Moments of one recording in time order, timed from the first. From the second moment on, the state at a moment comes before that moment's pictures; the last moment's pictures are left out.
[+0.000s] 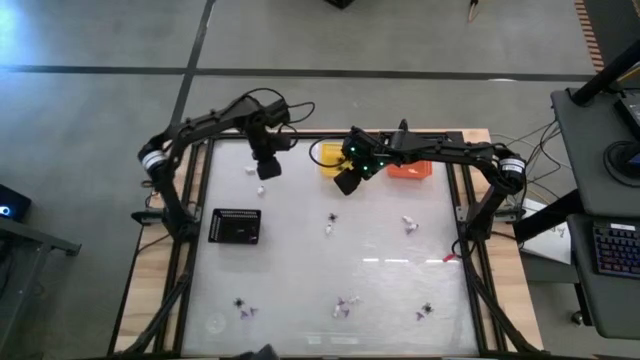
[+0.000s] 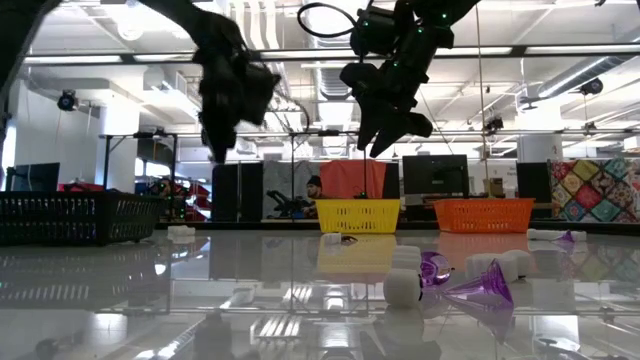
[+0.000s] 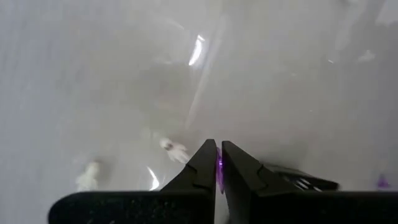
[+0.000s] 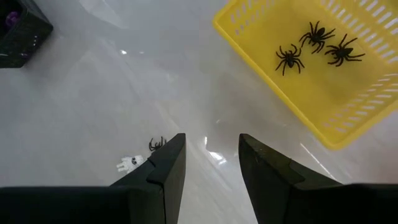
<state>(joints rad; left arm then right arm) 0.67 1.78 1.51 -1.30 0.28 0.35 -0.35 1.71 1.38 -0.73 -0.10 0.46</state>
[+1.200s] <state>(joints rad) 0.43 1.29 0.77 -1.11 0.52 0.04 -0.35 1.71 1.38 -0.75 -0.11 0.40</state>
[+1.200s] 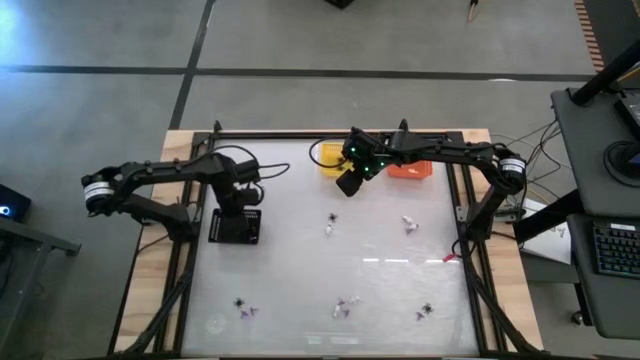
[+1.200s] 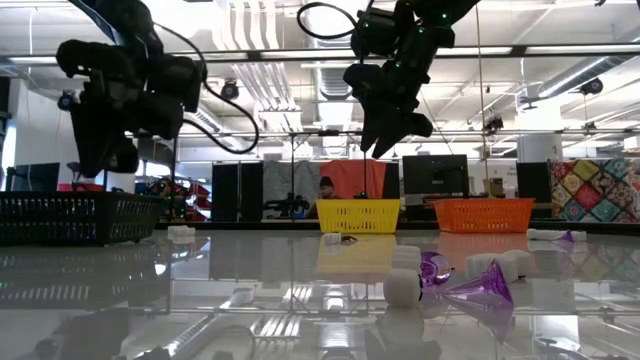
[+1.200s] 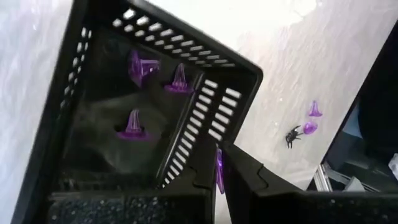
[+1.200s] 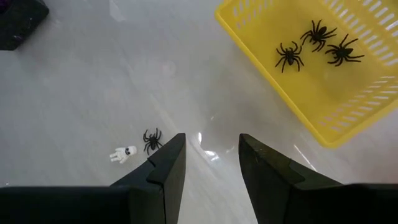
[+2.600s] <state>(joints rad) 0.43 1.06 0.90 -1.15 0.45 0.09 -0.24 1.75 1.38 -0.56 -0.25 0.62</state>
